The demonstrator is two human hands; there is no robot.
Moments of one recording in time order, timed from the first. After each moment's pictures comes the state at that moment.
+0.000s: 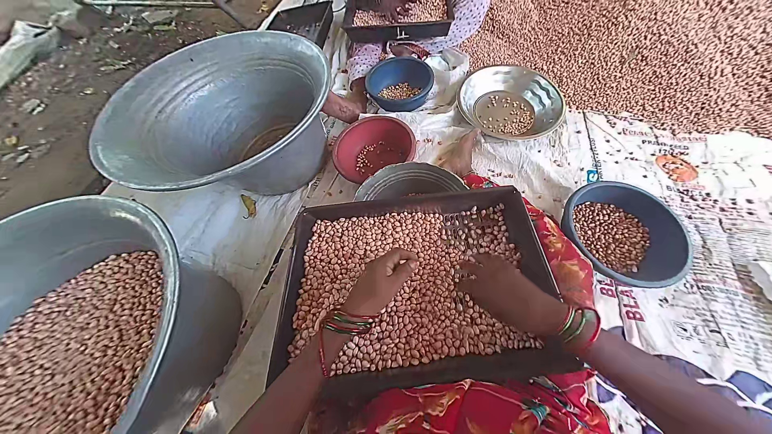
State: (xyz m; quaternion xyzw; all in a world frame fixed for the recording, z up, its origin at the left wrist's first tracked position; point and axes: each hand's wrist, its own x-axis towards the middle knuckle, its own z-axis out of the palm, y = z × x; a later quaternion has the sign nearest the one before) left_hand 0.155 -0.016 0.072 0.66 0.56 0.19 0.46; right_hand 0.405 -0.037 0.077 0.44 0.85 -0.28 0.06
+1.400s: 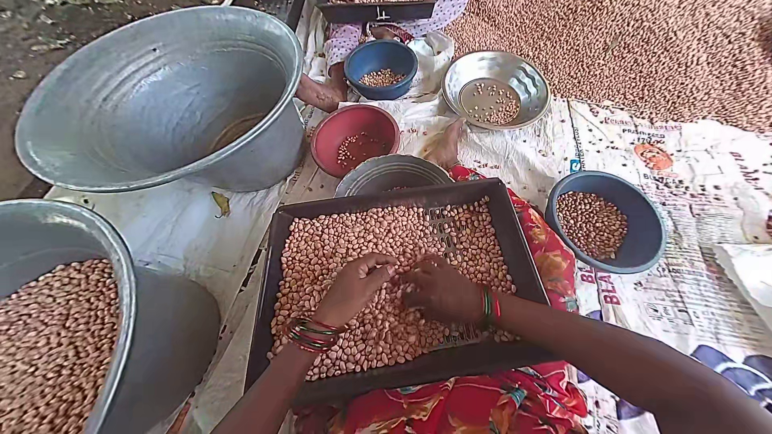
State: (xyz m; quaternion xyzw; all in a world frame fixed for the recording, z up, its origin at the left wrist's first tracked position) left_hand 0.146 -0.019 0.070 0.61 0.56 0.20 0.53; right_hand 0.363 -0.026 0.023 0.30 0.91 -0.28 -0.04
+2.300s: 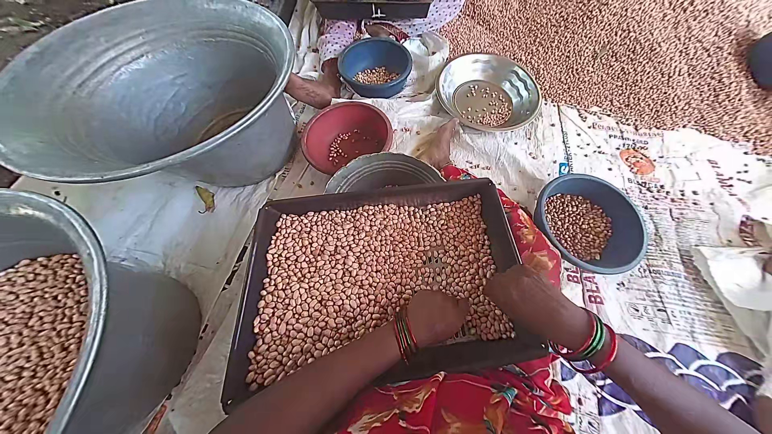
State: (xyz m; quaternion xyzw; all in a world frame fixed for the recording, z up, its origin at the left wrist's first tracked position) left_hand 0.260 -0.053 0.034 0.91 0.28 -0.10 0.29; right_hand 0.467 -0.074 0.069 0.44 0.89 -0.12 -0.04
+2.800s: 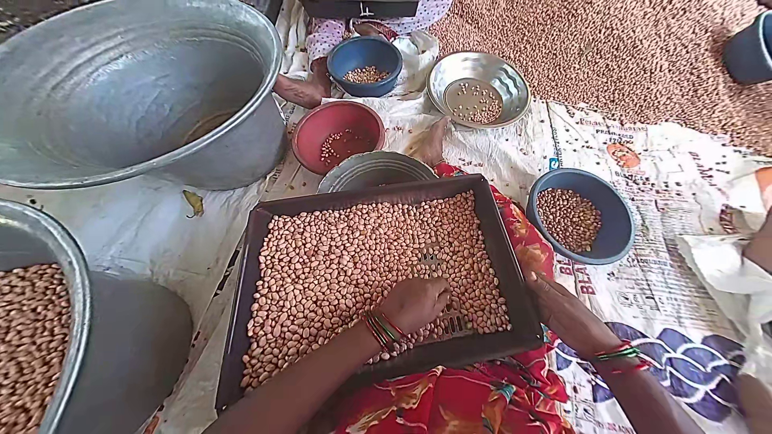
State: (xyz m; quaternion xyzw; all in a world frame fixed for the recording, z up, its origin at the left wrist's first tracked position) left_hand 0.240 -0.032 0.054 0.80 0.38 -0.10 0.45; right_hand 0.489 -0.119 0.066 0.64 0.28 -0.60 -0.39
